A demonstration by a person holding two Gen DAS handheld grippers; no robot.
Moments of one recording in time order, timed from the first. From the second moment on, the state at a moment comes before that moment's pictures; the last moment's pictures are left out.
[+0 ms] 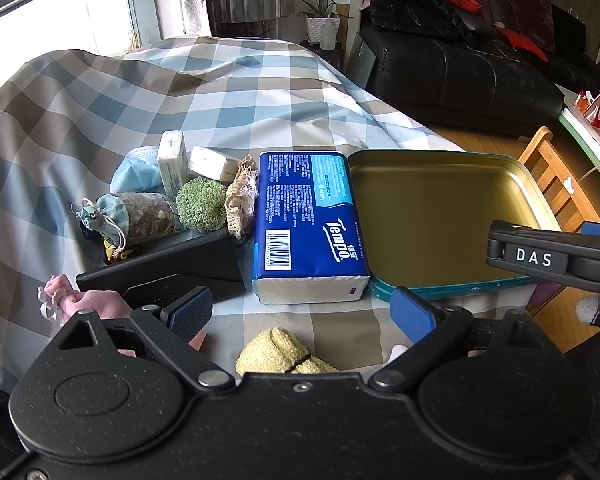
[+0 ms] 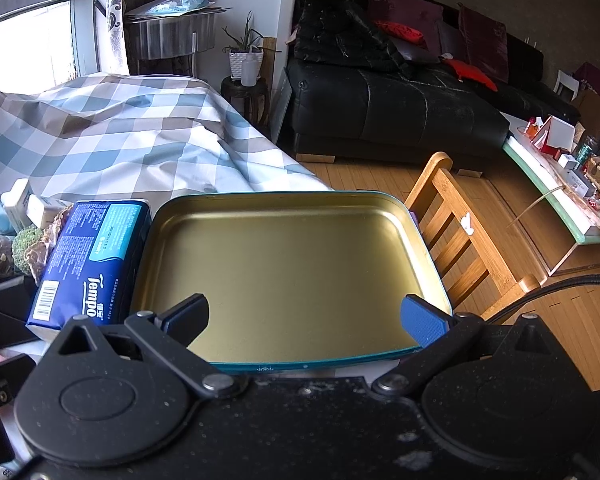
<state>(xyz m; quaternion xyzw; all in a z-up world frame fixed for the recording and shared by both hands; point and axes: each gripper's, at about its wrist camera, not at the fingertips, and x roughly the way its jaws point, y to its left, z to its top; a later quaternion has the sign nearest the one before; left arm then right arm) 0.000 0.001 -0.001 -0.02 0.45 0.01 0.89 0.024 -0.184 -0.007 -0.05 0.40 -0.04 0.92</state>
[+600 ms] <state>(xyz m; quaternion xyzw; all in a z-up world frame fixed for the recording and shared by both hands) -0.001 0.001 -0.003 -0.02 0.45 0.01 0.89 0.024 -0.181 -0.009 -0.06 0.40 -0.04 0.91</state>
